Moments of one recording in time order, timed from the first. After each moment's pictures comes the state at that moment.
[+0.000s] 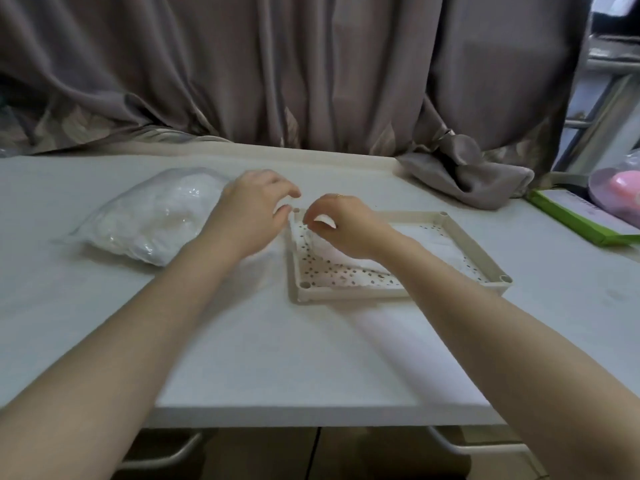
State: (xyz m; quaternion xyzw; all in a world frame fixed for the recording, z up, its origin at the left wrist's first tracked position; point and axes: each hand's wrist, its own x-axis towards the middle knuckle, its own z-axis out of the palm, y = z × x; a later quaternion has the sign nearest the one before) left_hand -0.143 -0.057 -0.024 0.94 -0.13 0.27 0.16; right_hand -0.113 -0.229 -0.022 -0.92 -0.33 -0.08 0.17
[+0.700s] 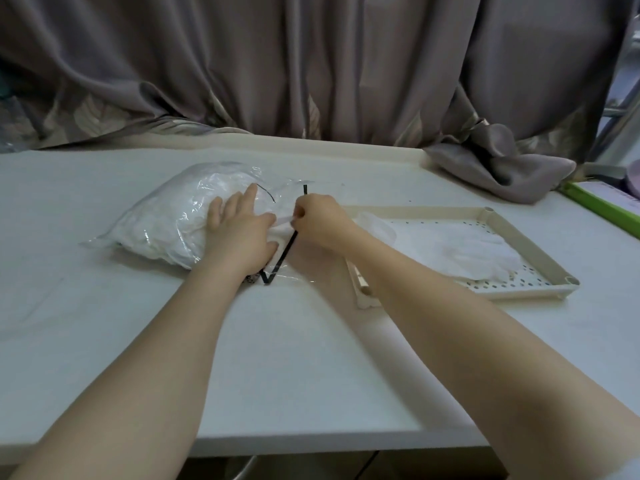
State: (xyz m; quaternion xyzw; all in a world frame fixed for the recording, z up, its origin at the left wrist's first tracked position) left_hand -0.119 0.012 -0.078 0.99 0.03 0.12 0.05; right_hand -0.066 -0.117 -0.055 -0.96 -0.19 -0.01 0.20
